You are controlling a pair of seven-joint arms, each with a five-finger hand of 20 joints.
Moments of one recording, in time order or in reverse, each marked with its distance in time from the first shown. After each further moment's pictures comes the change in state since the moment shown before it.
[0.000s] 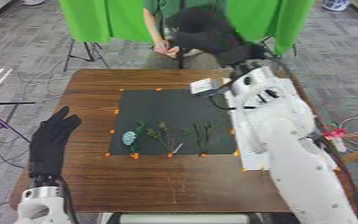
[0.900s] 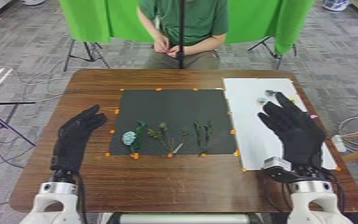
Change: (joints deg) left arm -2.3 -2.7 2.1 -0.3 9.1 -8.8 -3.7; right arm -45.6 -11.4 27.3 -1.4 41.9 -1.2 -18.6
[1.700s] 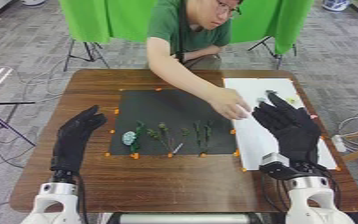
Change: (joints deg) left arm 0.2 -0.5 -0.2 -0.1 -0.5 0.0 -0.2; right arm 0.9 -0.1 -0.8 -0.7 3.5 0.0 3.7
